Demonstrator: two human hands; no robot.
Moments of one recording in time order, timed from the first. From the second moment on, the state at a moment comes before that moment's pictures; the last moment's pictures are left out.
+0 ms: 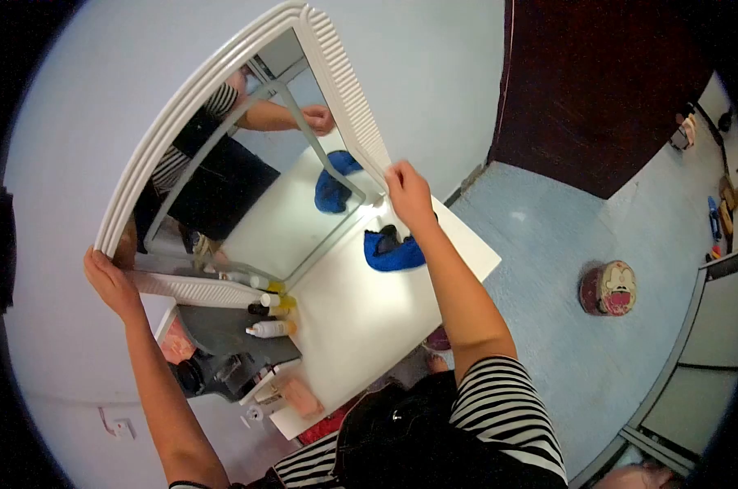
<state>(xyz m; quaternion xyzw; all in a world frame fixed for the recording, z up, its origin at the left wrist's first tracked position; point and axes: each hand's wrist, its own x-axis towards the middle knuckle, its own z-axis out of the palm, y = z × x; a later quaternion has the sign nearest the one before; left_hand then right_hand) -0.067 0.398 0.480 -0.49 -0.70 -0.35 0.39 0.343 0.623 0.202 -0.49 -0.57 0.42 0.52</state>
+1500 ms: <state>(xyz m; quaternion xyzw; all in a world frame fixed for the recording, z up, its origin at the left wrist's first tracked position) -0.100 0.396 0.483 -0.49 -0.69 -0.34 0.40 0.238 0.440 0.053 -0.28 -0.93 0.19 0.13</state>
